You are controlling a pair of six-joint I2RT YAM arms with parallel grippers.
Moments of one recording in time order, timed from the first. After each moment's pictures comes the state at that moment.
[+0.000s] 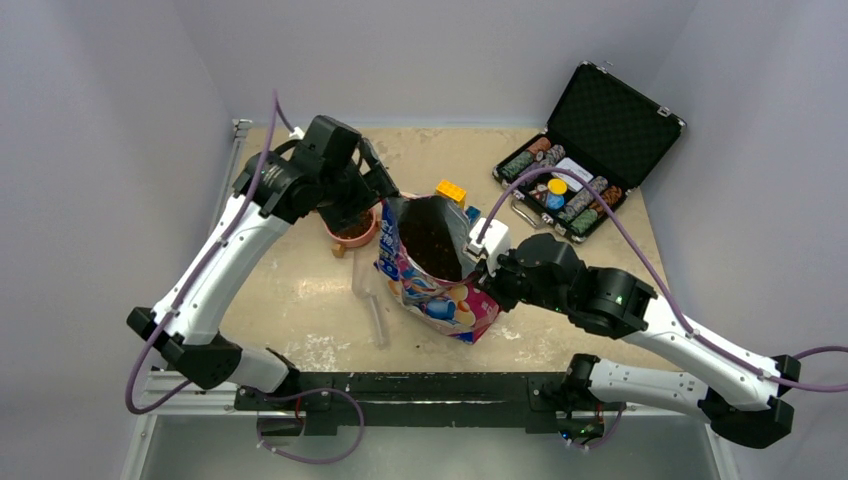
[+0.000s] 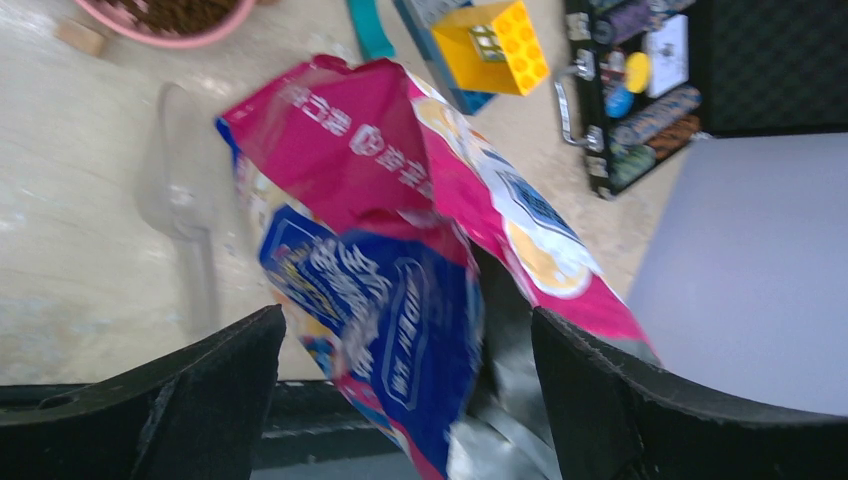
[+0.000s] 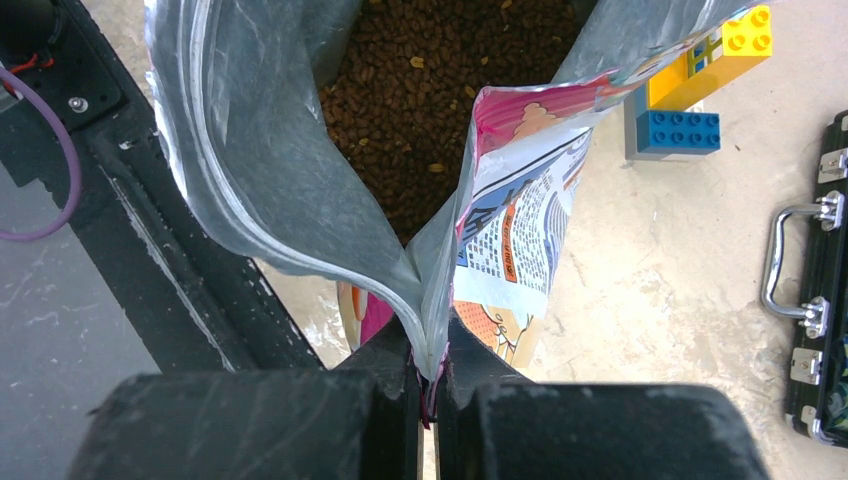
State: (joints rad) left arm -0.62 1.45 1.81 -1.25 -0.14 -1.06; right arm 1.04 0.89 1.08 -0.77 0.12 0.01
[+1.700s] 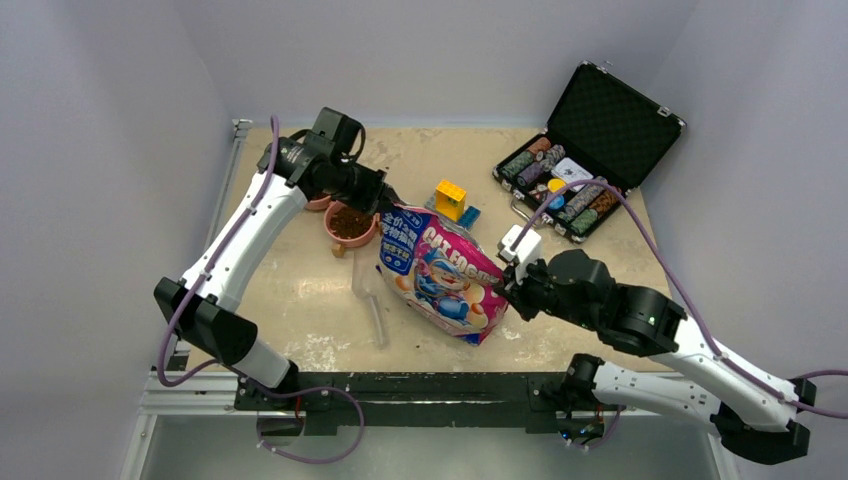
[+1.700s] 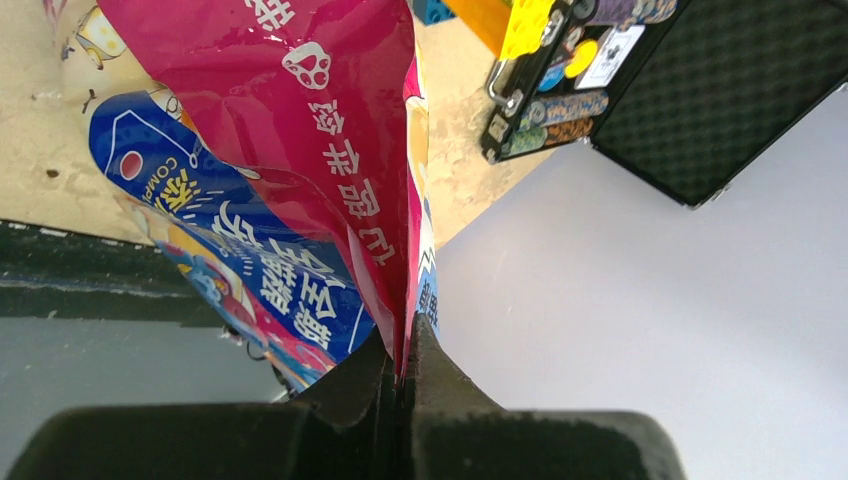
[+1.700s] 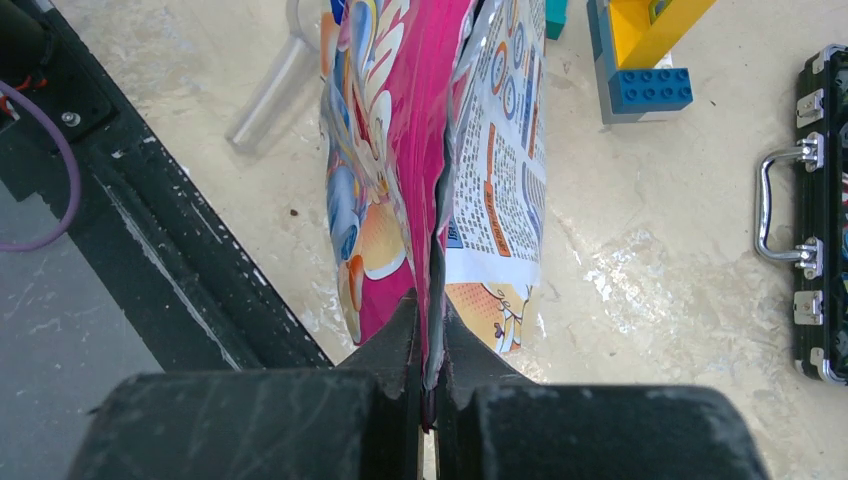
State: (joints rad) left arm -0.46 1.56 1.73 -1.16 0.23 -1.57; right arm 1.04 0.74 1.02 -0.82 0.17 0.07
